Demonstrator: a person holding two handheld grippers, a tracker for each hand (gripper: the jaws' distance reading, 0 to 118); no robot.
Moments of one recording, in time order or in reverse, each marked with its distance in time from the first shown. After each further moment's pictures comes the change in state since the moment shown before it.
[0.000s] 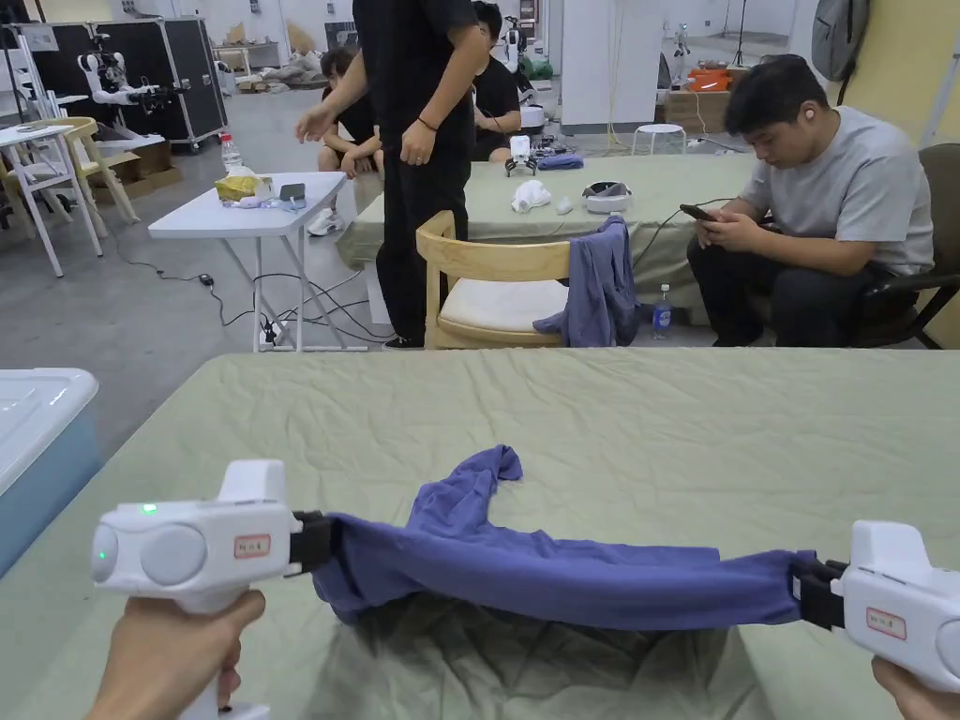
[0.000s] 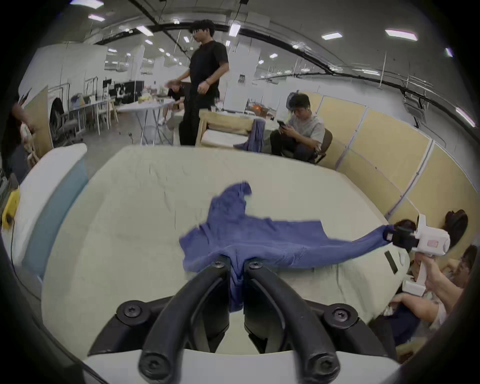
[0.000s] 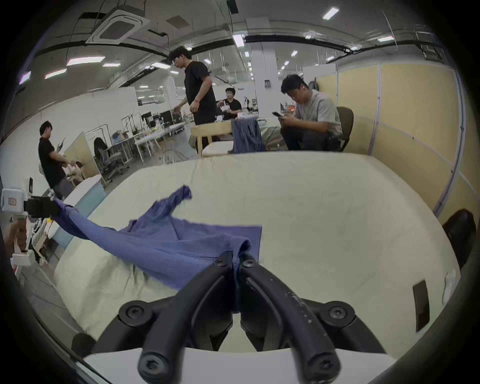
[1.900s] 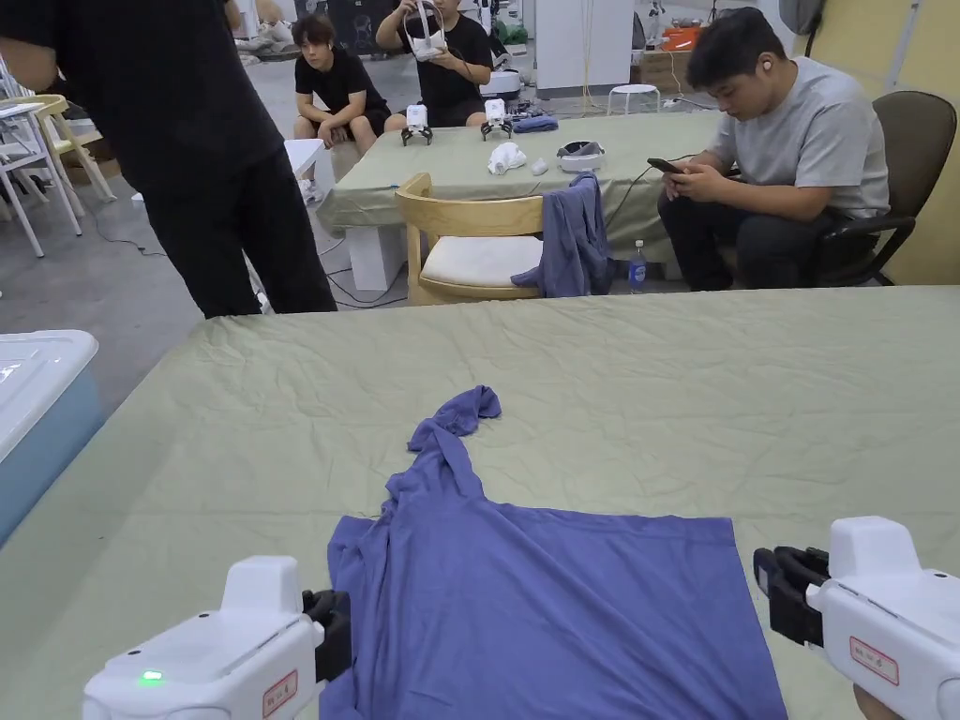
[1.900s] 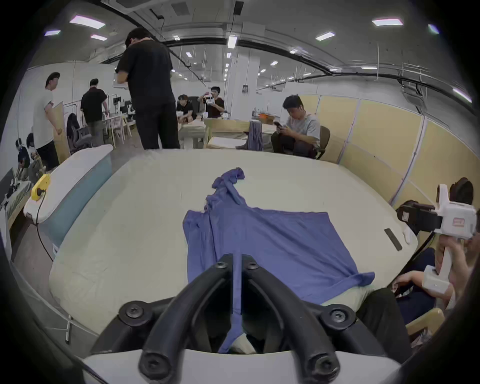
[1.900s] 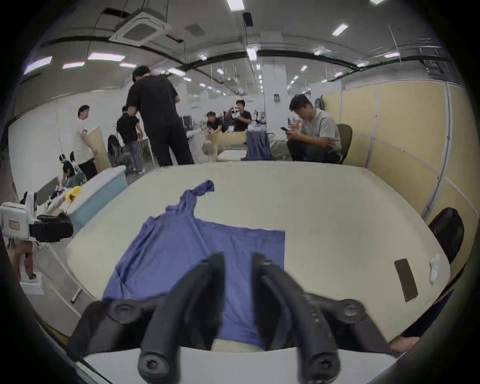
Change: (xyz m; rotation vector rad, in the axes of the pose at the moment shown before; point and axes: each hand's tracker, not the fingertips) left arm 0.080 -0.137 0.105 0.110 0.116 -0.063; right arm -0.062 -0.074 0.144 0.112 0.017 0.078
